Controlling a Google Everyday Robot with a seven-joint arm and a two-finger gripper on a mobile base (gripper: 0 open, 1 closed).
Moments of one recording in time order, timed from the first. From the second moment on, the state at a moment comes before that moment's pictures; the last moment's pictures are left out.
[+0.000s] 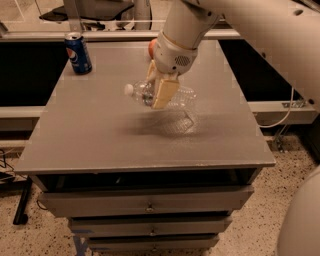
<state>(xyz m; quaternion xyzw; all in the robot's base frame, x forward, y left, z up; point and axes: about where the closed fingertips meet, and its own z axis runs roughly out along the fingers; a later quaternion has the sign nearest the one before) 0.565 0.006 0.893 -0.79 0.58 0.12 0.15</state>
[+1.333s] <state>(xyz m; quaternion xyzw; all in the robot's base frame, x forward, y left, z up) 0.545 0.002 0.870 -0.79 0.58 0.12 0.12</state>
